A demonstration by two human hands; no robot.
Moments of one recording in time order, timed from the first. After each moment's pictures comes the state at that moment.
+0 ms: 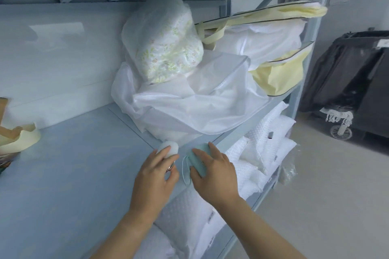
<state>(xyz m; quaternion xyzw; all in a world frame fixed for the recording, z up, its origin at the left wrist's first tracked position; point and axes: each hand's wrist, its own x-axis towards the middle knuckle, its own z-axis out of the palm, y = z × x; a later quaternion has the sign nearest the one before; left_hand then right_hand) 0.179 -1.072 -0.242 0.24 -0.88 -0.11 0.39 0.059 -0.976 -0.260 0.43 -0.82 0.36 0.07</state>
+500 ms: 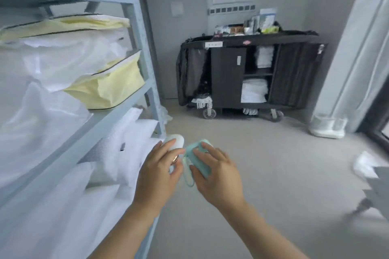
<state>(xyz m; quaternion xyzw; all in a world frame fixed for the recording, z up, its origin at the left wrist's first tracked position) -0.069 -0.778 -0.248 -0.07 -0.91 -0.23 0.35 -0.093 -0.631 -0.265 0.19 -0.87 0.38 0.25</state>
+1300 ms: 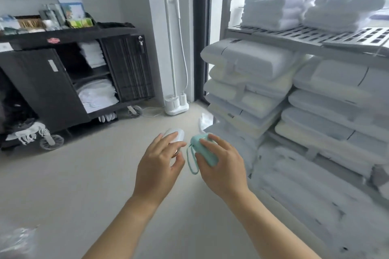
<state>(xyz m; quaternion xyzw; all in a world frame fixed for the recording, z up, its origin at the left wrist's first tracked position) -0.189 -0.346 -0.267 -0.42 -0.81 -0.37 0.17 -0.096 -0.222 -0.283 -0.26 -0.86 0.27 0.35</state>
